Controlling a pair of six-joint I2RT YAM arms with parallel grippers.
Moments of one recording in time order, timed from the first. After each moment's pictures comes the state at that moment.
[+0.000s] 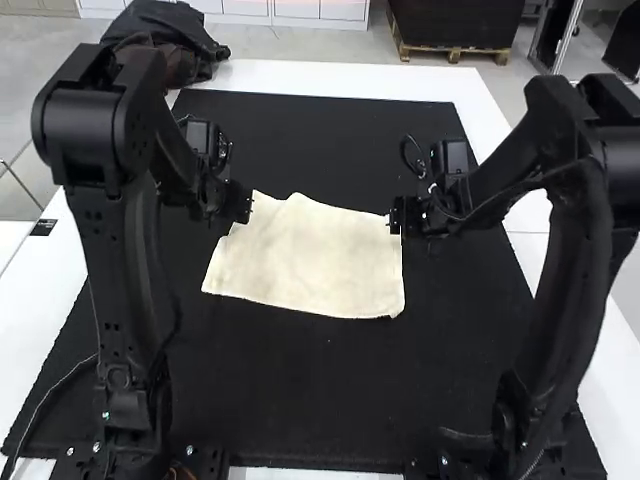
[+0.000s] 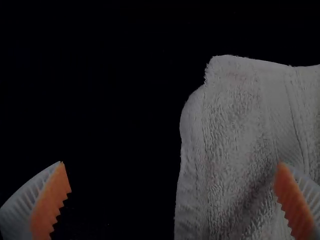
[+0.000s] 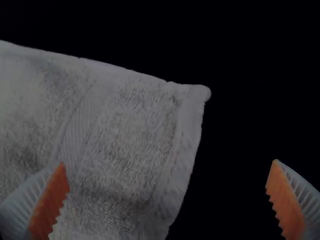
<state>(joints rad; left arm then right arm) 0.00 1.87 0.86 0.31 0.05 0.12 0.21 1.80 0.78 0.27 -0.10 0.06</state>
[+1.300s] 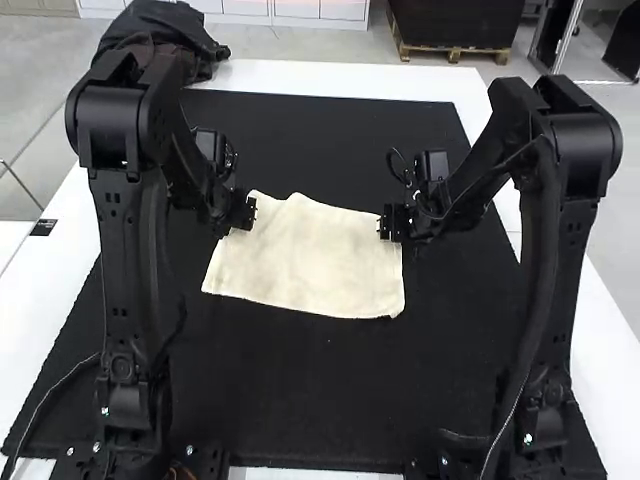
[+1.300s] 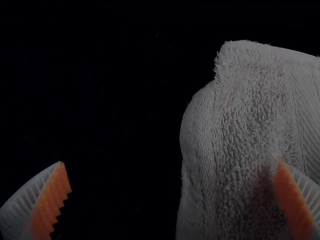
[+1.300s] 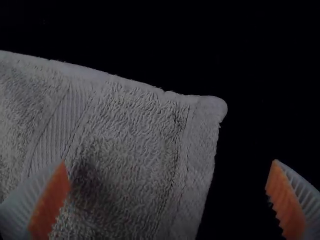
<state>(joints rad) 0.00 2.03 0.95 0.33 0.05 0.12 0.24 2.01 0.90 0.33 -0.08 0.10</state>
